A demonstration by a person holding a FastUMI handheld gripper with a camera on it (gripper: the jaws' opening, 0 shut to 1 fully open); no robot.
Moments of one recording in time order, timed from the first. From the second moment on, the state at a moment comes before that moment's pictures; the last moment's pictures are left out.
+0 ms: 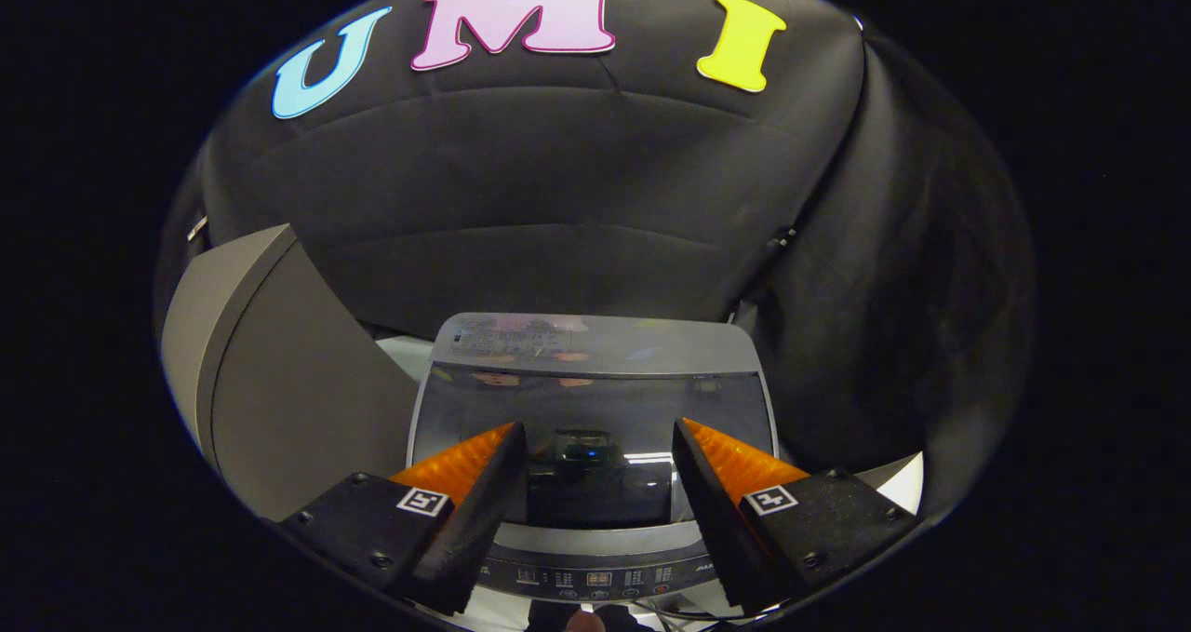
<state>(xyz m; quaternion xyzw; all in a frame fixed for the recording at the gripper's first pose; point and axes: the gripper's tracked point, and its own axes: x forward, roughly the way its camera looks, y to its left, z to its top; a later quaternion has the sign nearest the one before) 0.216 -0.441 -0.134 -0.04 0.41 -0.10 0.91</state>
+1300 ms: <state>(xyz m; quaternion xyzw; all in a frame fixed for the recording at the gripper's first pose) 0.185 -0.410 0.081 -0.08 0.14 -0.07 0.98</state>
